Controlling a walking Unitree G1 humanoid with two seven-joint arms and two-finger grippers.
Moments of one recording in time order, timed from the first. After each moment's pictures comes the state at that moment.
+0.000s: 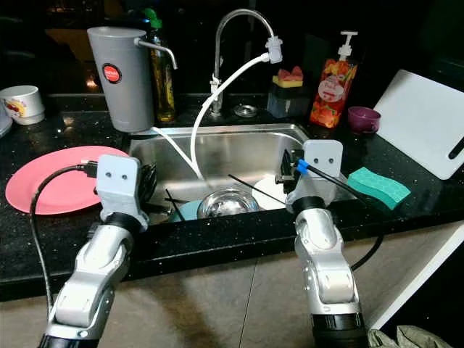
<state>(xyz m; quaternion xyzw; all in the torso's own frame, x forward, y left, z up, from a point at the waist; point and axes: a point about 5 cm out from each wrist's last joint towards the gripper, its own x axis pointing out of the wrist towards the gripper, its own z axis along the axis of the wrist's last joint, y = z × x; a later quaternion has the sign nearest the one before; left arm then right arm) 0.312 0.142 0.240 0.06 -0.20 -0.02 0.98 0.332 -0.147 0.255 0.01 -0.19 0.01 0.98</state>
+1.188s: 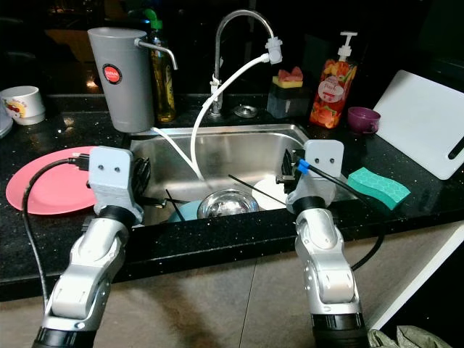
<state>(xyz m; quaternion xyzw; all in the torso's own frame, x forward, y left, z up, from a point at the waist) 0.316 0.151 0.247 0.06 -0.21 -0.01 0.98 0.332 -0.149 0.255 0.01 -0.19 0.01 0.98</state>
